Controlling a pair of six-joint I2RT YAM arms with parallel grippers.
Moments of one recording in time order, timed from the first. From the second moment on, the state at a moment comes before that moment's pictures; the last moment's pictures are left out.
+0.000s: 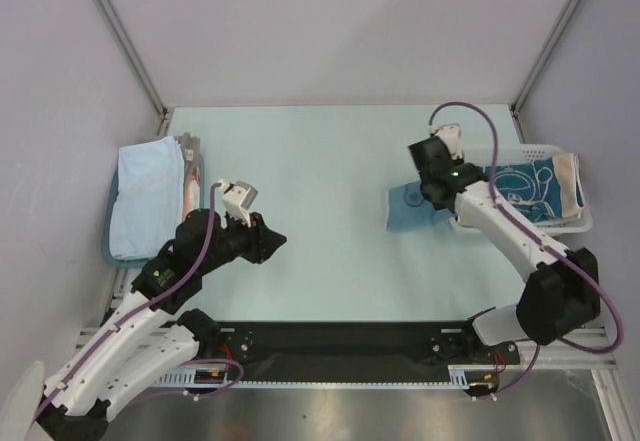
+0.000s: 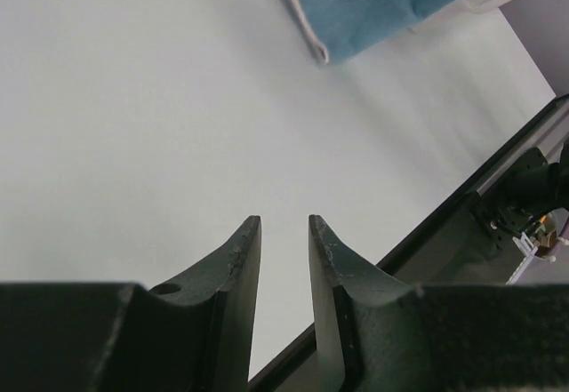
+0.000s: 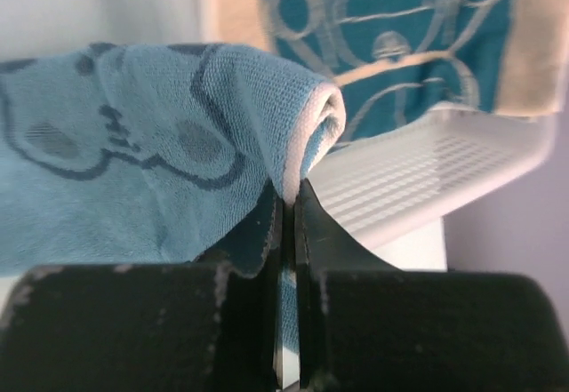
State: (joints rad) left arm -0.62 0.62 0.69 -0.47 0.15 -0.35; right arm 0.48 1.44 1.17 -0.72 0.80 0.21
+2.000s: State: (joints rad) left arm -0.64 0.63 0.71 -0.55 -0.12 -0.39; right arm 0.40 1.22 1.04 -0.20 0.36 0.39
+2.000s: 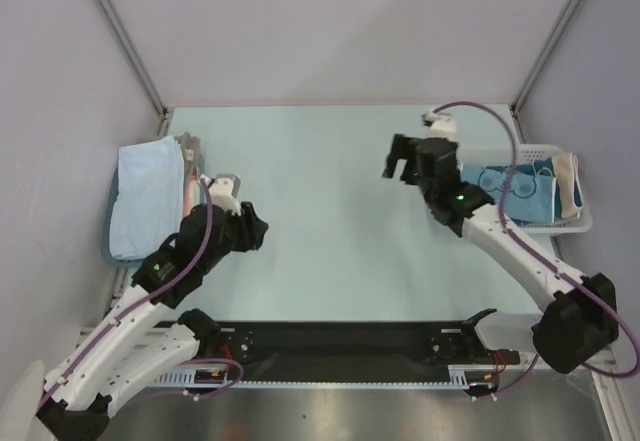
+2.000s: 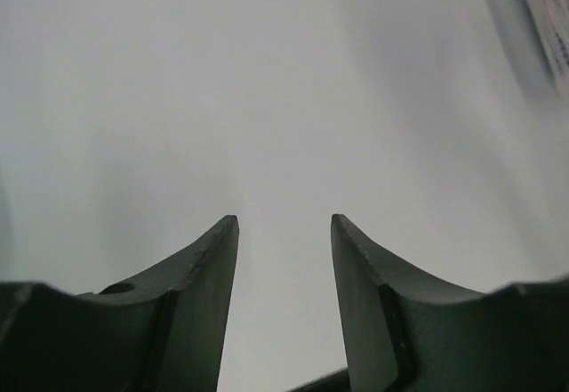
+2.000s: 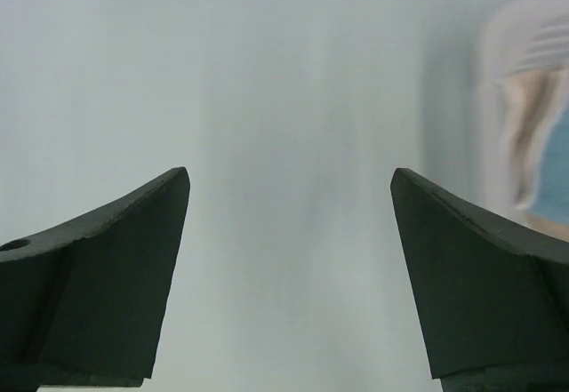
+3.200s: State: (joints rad) left arm 0.19 1.54 1.09 -0.50 -0.52 -0.76; right arm 0.73 1.42 0.79 0.03 0.16 0.43
